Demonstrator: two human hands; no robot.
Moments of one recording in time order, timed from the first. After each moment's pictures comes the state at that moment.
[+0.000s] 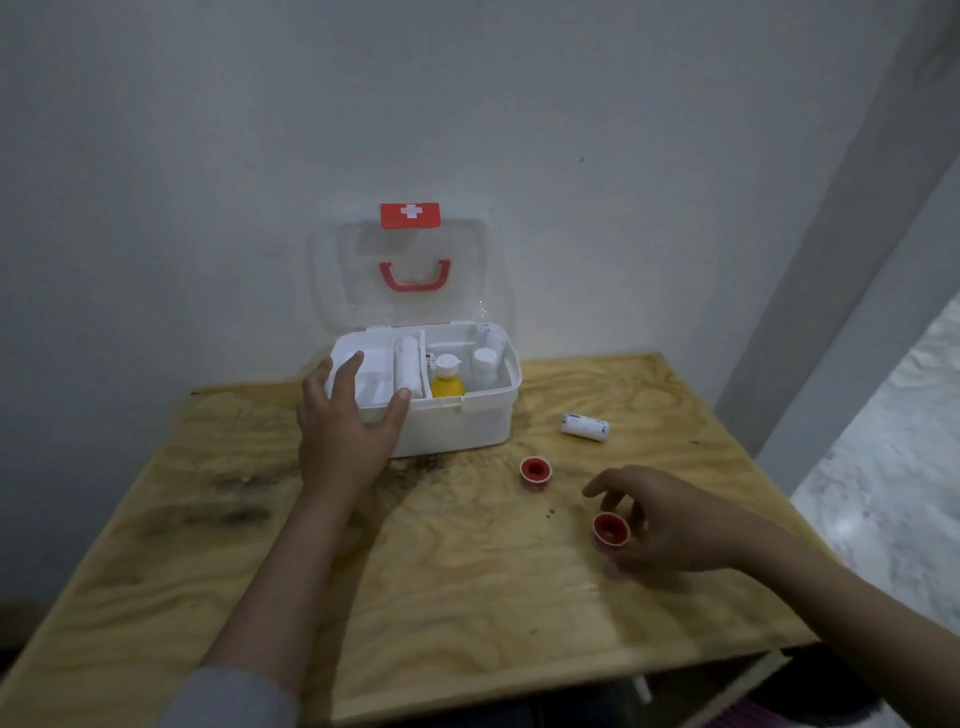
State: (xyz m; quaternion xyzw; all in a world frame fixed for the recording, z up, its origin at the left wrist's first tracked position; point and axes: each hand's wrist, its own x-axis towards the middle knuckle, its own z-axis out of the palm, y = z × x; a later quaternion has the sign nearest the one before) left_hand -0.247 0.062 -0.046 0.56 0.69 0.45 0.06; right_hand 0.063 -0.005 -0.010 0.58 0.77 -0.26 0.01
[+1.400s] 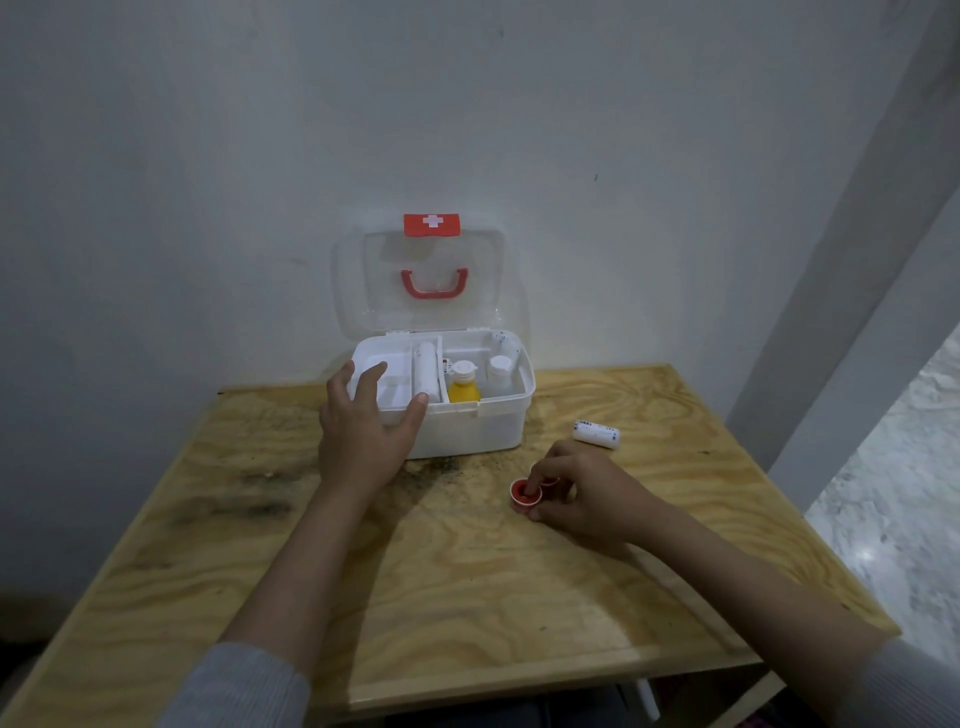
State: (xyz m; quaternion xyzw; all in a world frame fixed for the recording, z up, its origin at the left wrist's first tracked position) left_hand -0.249 0.059 -0.045 0.57 0.70 0.41 0.06; right_hand 0.009 0.032 -0.046 0.48 0.83 -0.20 -0.18
